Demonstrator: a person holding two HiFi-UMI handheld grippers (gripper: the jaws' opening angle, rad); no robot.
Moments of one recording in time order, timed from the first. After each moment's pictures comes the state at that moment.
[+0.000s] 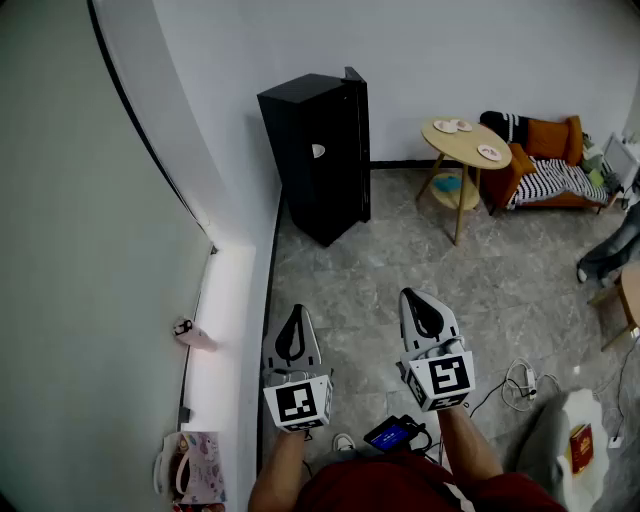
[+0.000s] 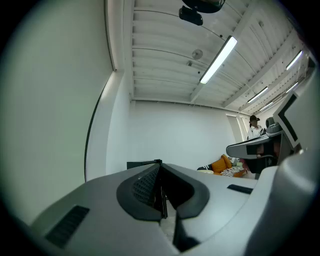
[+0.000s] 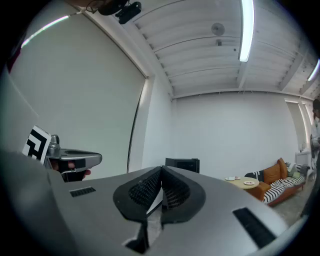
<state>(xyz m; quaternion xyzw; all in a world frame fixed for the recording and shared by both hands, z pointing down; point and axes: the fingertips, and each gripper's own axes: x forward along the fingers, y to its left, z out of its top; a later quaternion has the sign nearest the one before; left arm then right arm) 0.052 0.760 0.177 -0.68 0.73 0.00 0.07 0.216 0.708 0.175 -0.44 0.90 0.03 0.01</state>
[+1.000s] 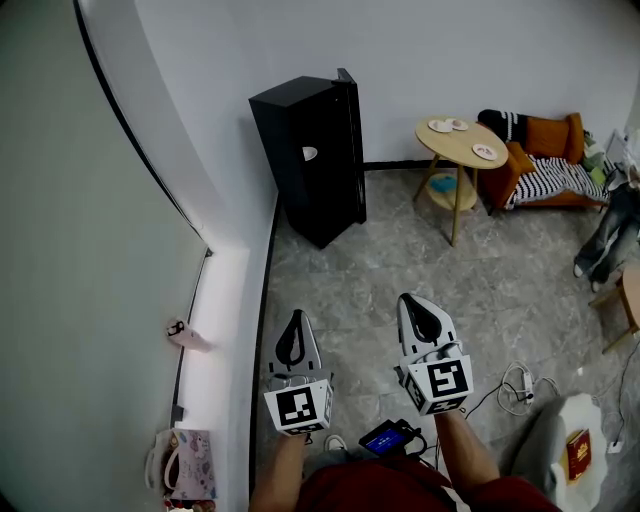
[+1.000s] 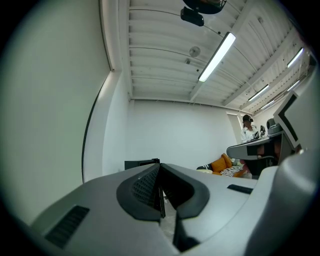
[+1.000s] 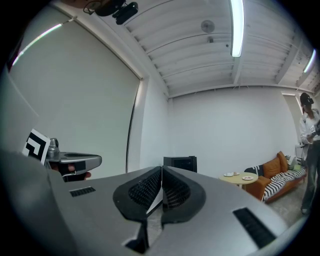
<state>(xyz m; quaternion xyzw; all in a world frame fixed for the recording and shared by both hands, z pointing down) 0.114 0.747 0.185 -0.68 0.73 -0.01 0.07 0.277 0.693 0.183 -0.44 0.90 0.00 0.02</state>
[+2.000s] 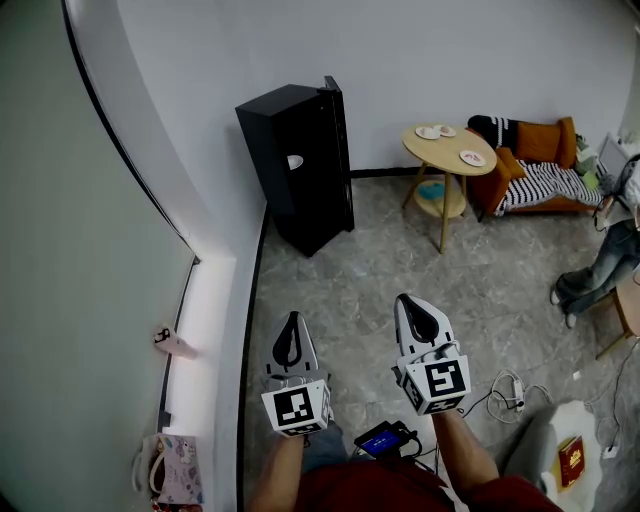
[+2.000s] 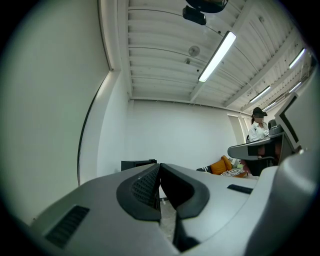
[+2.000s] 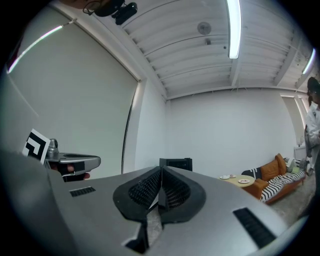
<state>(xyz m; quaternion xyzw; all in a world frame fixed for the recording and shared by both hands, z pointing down) 0.162 0.718 0.185 -0.68 0.73 0.00 0.07 0.330 0.663 0.181 -0.44 0.90 0.01 0.02</state>
